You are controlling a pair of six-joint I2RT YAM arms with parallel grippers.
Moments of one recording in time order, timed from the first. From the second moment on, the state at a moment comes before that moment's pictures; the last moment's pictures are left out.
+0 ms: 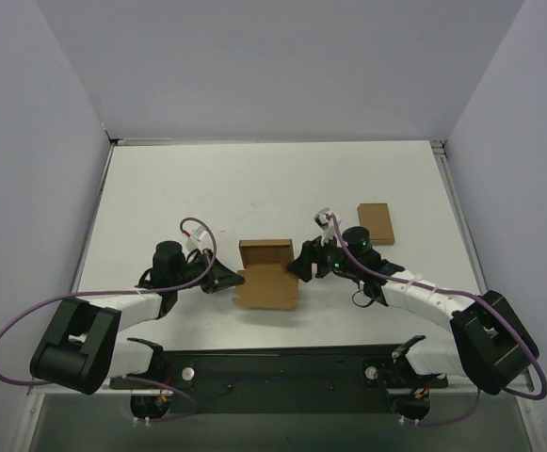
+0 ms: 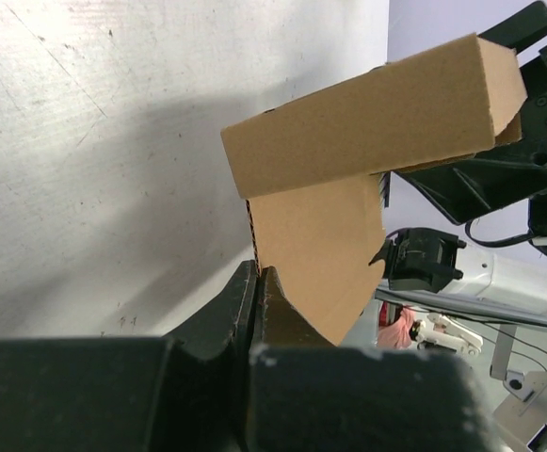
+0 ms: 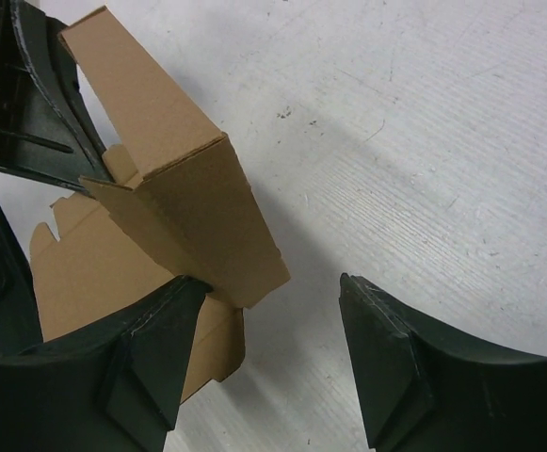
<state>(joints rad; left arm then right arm) -0.30 1.28 0.27 0.51 0.74 -0.96 0.58 1.27 0.47 0.35 -0.36 0.26</state>
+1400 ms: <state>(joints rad) -0.33 1.30 0.28 0.48 0.84 -0.93 0.55 1.26 0.49 0.41 -0.59 0.30</state>
